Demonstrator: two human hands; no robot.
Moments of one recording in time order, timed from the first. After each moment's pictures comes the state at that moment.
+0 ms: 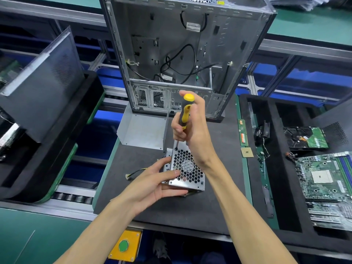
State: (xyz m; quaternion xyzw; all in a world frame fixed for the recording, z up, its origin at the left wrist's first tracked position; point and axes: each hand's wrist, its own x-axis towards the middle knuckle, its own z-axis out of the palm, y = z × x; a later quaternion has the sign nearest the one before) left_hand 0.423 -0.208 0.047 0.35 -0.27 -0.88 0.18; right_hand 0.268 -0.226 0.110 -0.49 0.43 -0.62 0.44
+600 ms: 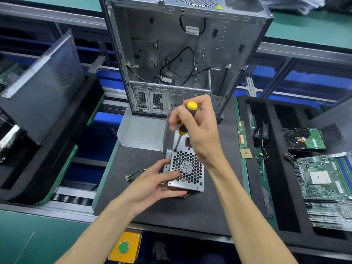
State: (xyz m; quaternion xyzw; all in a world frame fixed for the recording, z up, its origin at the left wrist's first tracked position) left_hand 0.425 -0.208 0.043 0.35 -0.27 -0.88 0.19; right_hand 0.267 -0.223 0.129 -0.49 0.42 -0.65 0.40
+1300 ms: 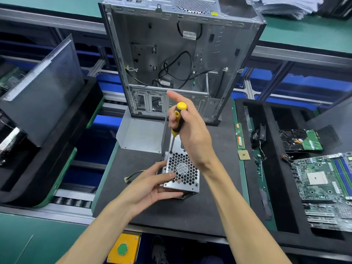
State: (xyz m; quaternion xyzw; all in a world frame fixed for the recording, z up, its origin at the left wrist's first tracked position) left_hand 0.429 -0.207 0.044 0.35 -0.27 -0.88 0.19; right_hand 0.272 -0.223 0.128 -0.49 0.42 -0.62 0.45
